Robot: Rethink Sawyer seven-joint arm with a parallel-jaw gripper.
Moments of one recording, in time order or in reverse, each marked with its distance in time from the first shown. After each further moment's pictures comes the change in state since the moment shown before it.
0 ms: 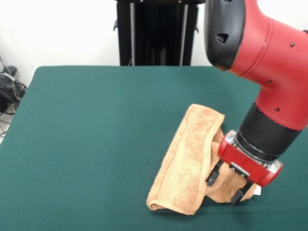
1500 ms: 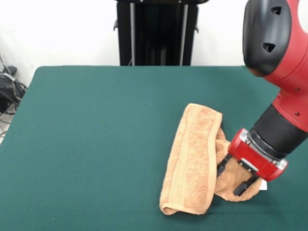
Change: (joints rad) arm 0.111 0.111 -0.161 -0.009 0.027 0.012 0.010
